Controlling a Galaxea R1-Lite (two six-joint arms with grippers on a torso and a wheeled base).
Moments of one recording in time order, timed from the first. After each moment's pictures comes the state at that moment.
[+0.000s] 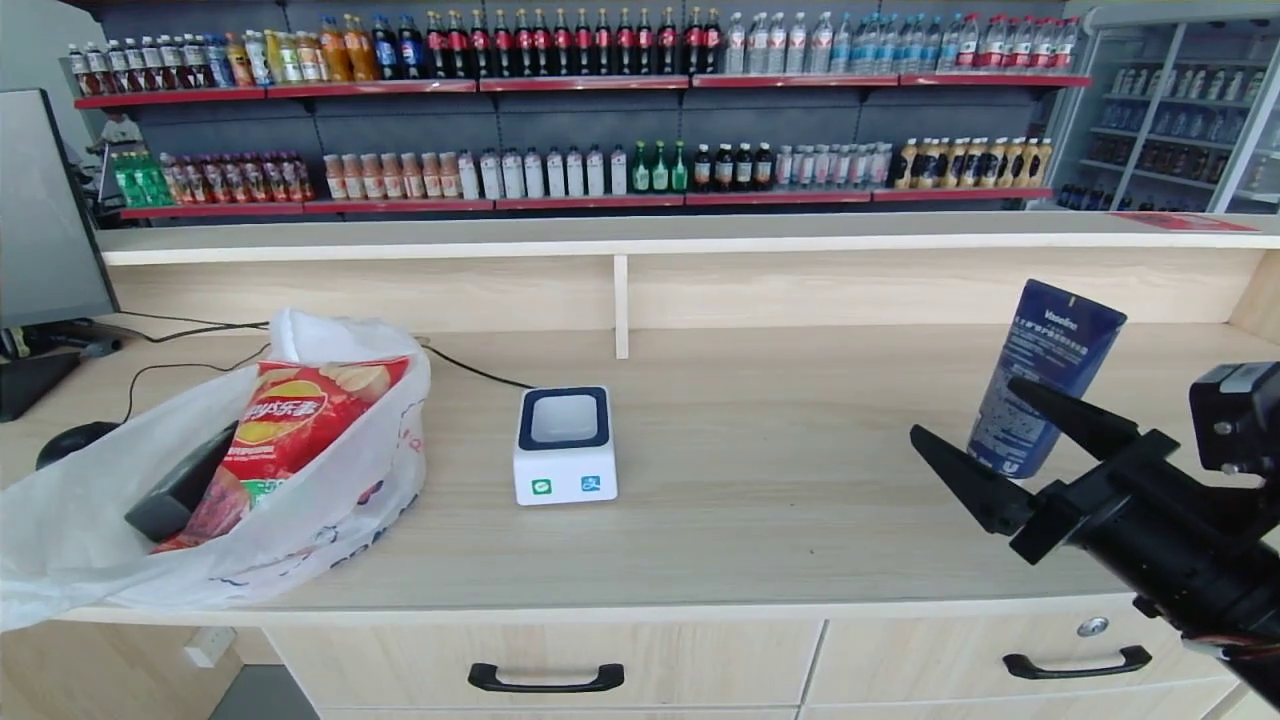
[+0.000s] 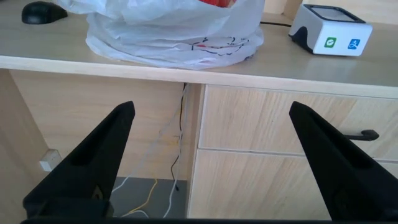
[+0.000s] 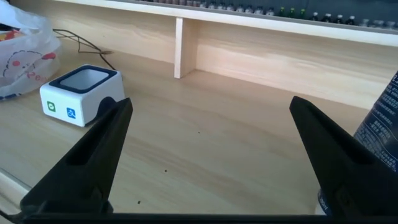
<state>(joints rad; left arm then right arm) 0.00 0.00 0.00 0.00 0.00 -0.02 0.36 1.54 -0.15 -1.57 0.10 -0.08</state>
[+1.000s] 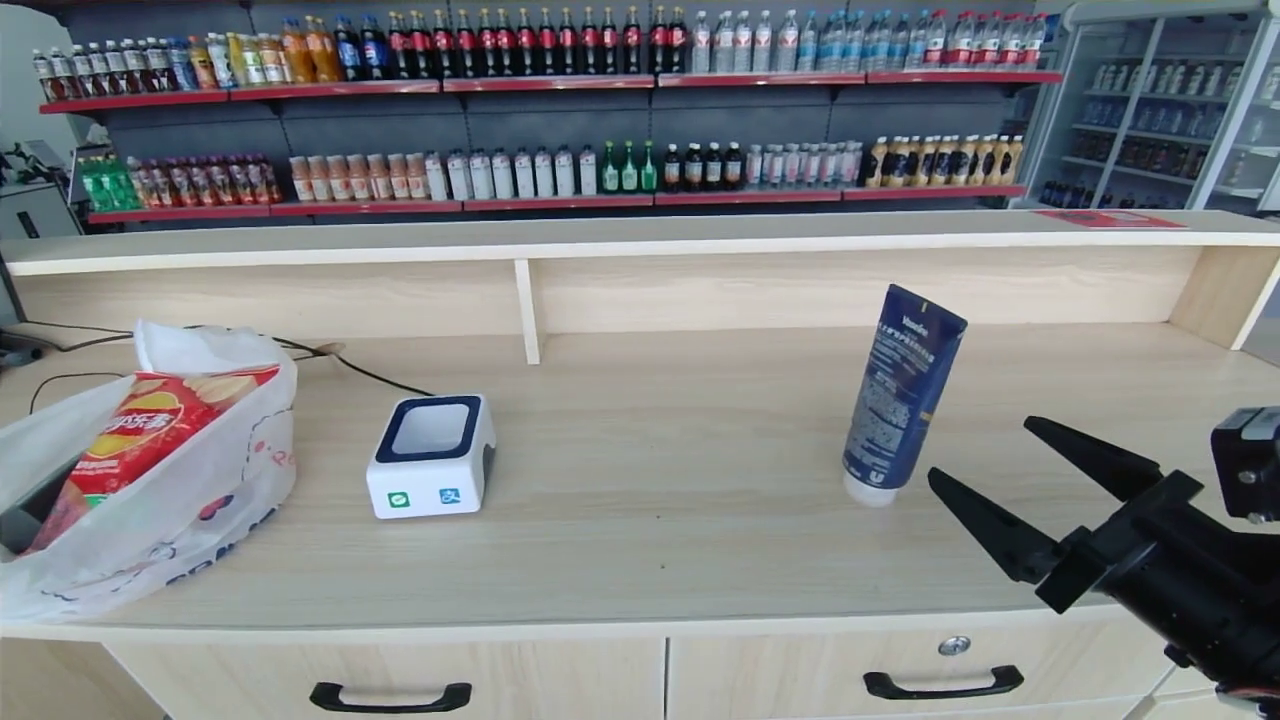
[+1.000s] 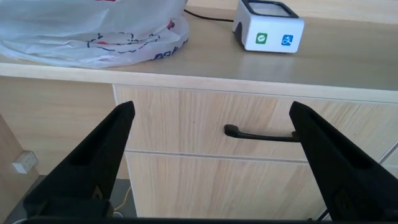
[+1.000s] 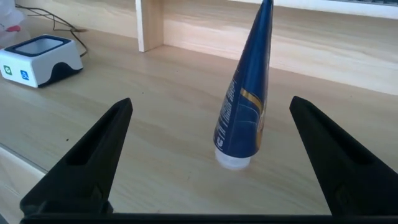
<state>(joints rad) 0.00 0.00 0.00 0.00 0.00 -0.02 0.36 1.51 -0.05 -1.57 0.10 -0.08</state>
